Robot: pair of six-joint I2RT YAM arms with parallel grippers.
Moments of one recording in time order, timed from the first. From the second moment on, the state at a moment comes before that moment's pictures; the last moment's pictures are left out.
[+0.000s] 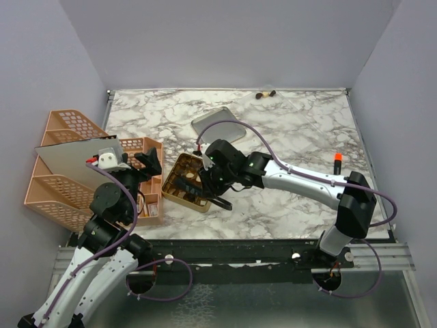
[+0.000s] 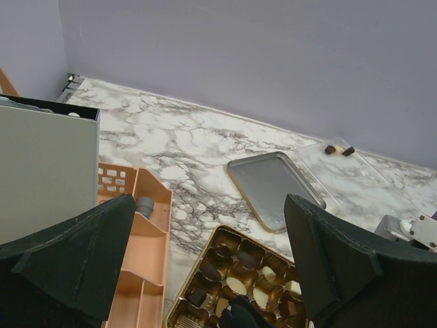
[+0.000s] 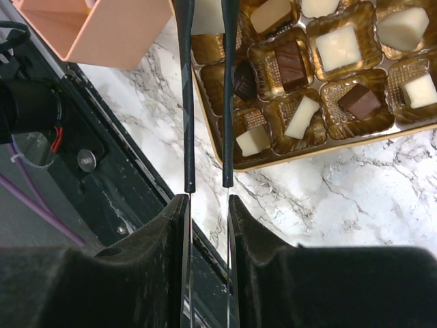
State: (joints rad) left arm -0.54 0.37 0.66 -0.21 -0.58 -0.25; right arm 1.04 1.66 1.36 -0.55 -0.17 0.32
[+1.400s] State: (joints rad) left arm -0.54 0.37 0.65 -0.20 -0.59 -0.25; right arm 1.07 1.71 1.39 -0.60 -0.14 0.29
